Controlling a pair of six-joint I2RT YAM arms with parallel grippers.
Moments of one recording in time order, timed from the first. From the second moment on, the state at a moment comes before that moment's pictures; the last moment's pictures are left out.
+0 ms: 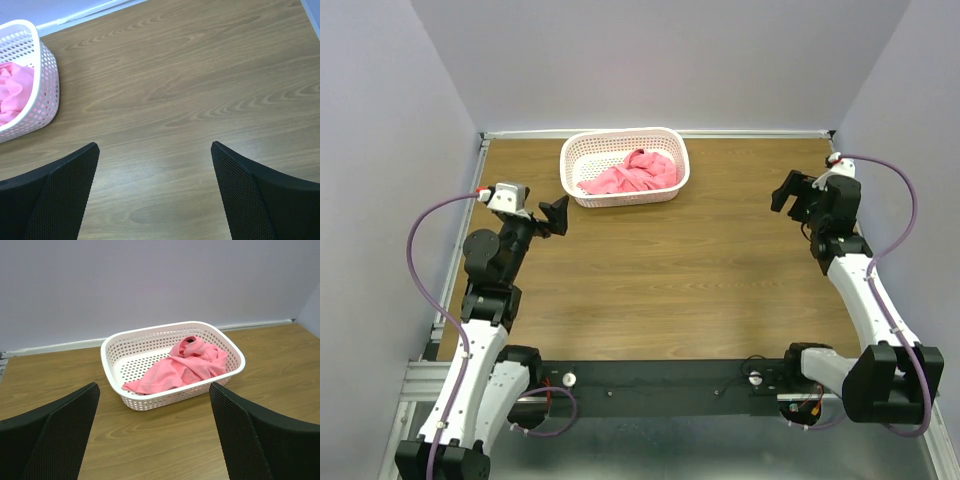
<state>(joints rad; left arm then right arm) -0.12 0.67 0.60 0.22 0.16 -0.12 -0.05 1.12 0.82 -0.08 0.00 0.25</state>
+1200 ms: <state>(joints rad) -0.12 0.77 0.63 0.18 0.18 -0.10 0.48 2.44 2.19 -0.36 -0.25 -0.30</state>
